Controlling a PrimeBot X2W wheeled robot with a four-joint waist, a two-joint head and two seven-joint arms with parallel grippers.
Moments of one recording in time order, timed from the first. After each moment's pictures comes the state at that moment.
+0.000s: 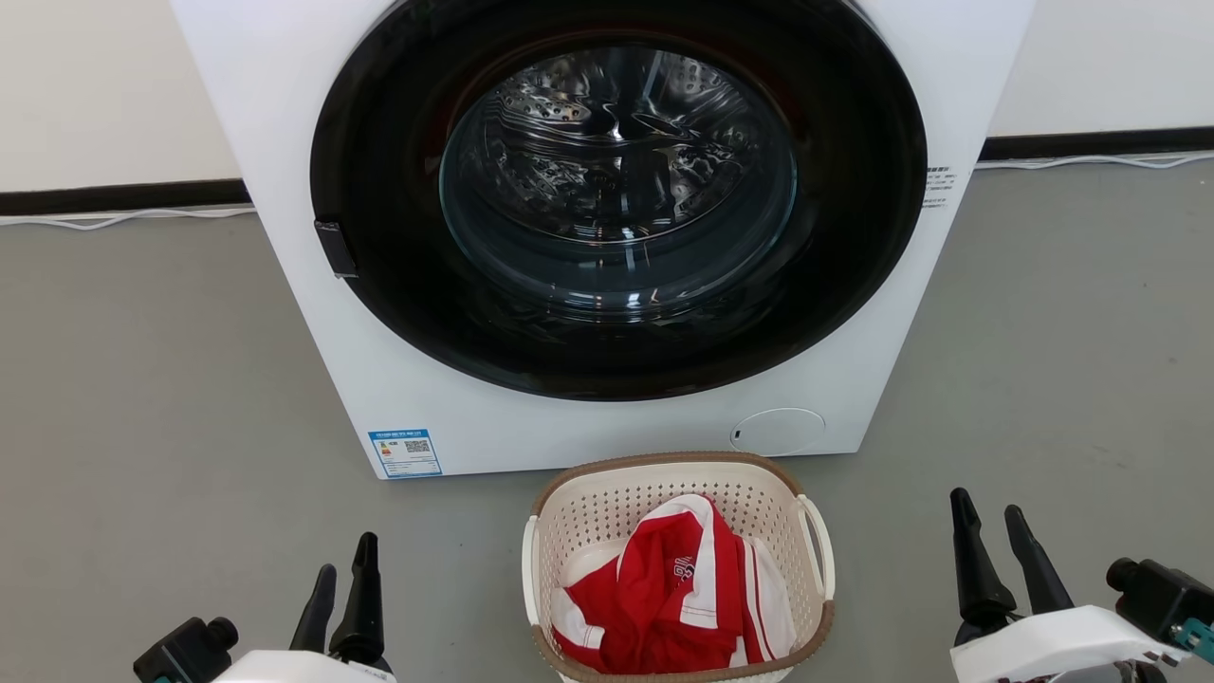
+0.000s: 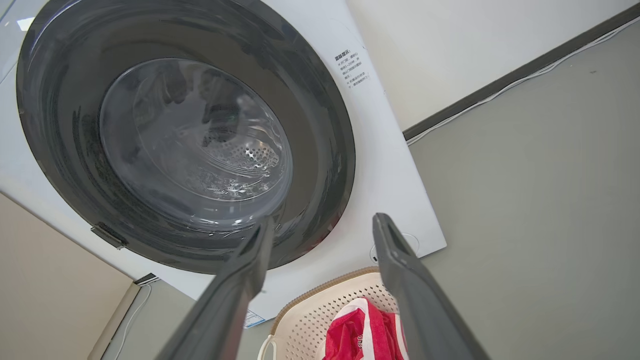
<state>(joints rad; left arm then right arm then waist) 0.03 0.03 0.00 0.27 -0.86 -0.07 -0.13 0.00 -0.06 -0.07 0.27 0.57 0.12 -0.12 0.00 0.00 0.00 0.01</state>
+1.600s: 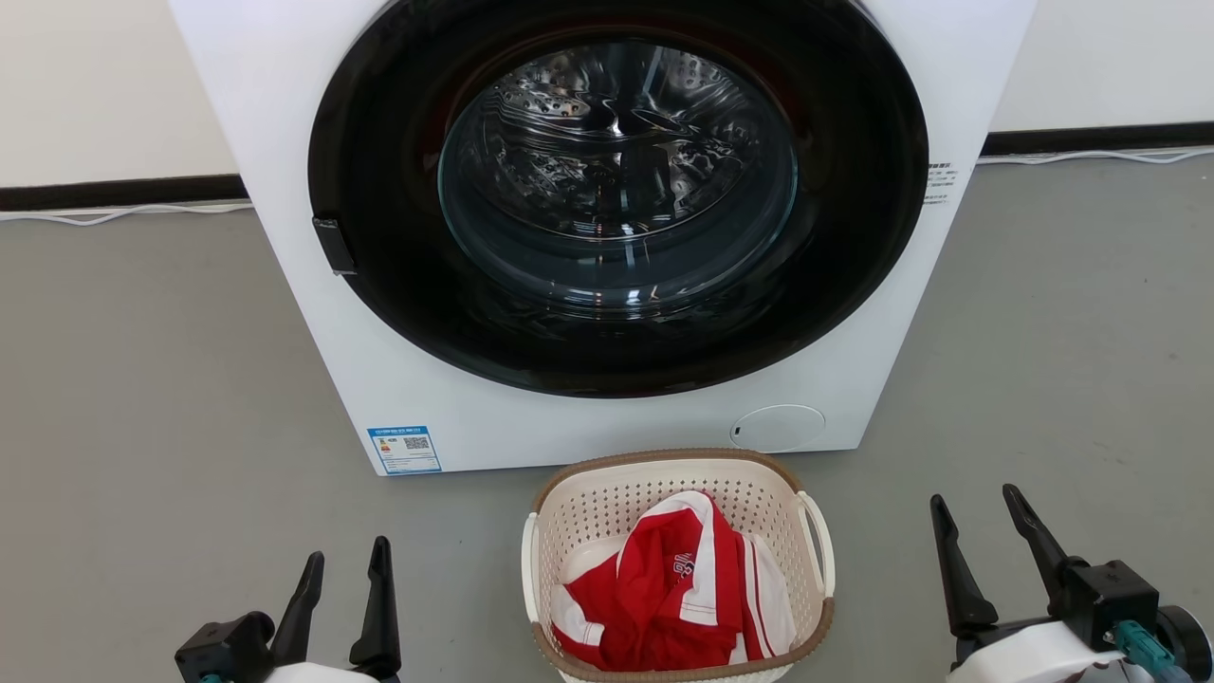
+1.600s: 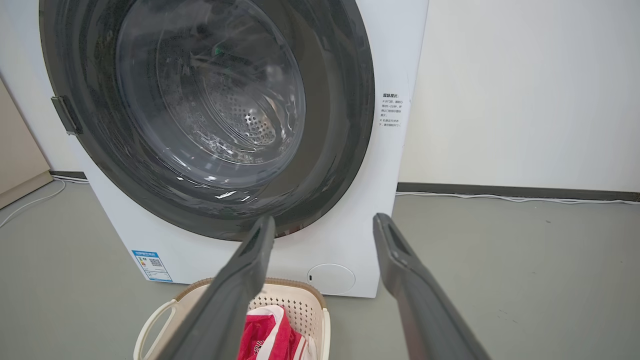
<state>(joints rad) 0.06 0.04 -0.02 0.25 -0.40 -0.04 -0.25 -0.01 -0.11 -0.06 0.30 0.04 0.12 -0.25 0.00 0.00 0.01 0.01</state>
